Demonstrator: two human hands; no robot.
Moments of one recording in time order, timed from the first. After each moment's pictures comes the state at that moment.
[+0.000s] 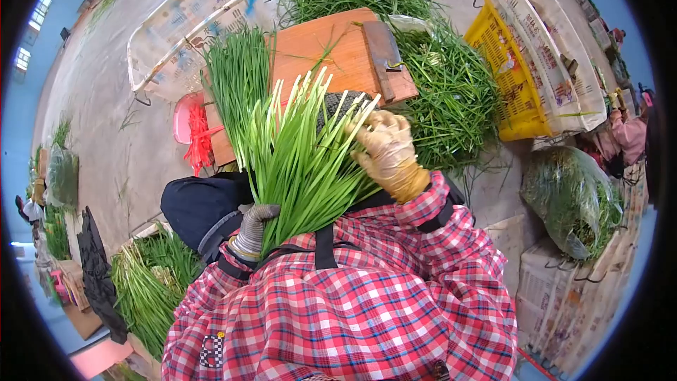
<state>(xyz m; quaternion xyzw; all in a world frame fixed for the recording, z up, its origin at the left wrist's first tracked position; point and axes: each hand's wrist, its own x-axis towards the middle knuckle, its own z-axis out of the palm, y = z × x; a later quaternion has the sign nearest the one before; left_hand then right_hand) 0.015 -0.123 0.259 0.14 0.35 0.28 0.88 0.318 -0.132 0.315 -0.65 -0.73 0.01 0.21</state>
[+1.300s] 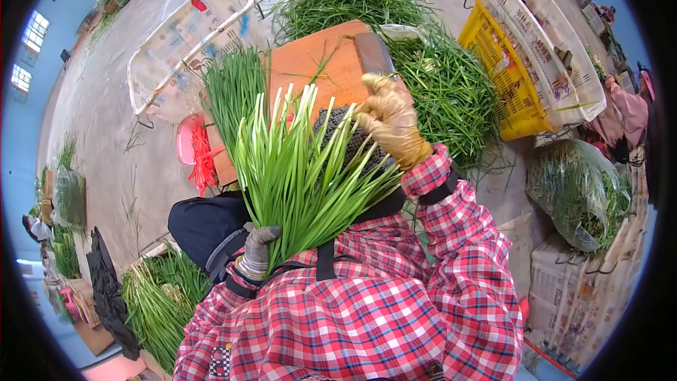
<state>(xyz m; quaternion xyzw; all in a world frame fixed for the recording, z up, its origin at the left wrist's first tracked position) 0.022 -0.131 0.282 0.20 0.36 0.30 0.86 0.366 -0.074 0.294 -0.59 -0.63 0.11 0.50</state>
